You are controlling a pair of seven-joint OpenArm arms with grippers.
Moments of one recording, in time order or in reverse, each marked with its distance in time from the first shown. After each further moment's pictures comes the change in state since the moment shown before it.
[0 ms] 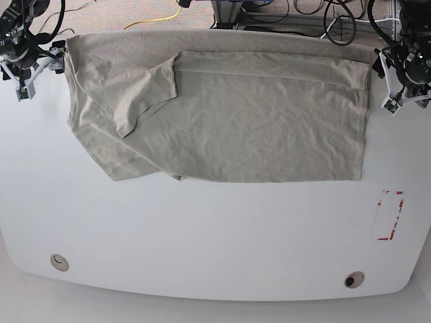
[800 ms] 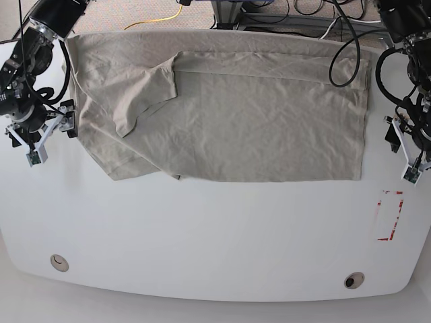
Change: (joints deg) left arm -23.9 1.7 -0.4 0.9 0.3 0.0 2.3; right arm 22.7 0.7 -10.8 -2.7 0.7 0.0 -5.3
